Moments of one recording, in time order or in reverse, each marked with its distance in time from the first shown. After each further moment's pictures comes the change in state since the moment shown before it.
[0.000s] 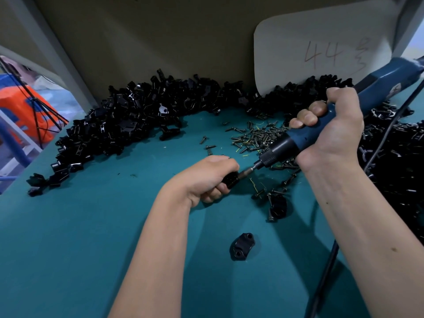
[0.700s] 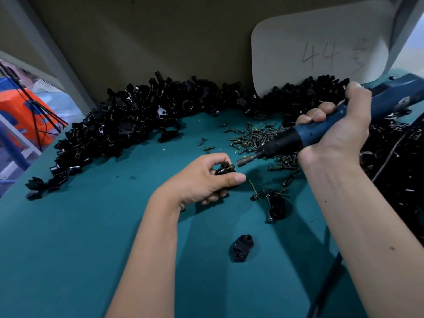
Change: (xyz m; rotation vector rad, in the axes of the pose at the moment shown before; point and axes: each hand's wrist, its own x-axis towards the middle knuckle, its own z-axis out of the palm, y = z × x) left_hand -0.004 -0.014 -0.013 0.044 -0.046 0.290; right_hand 0.003 -0.004 0.003 0.169 0.173 -0.011
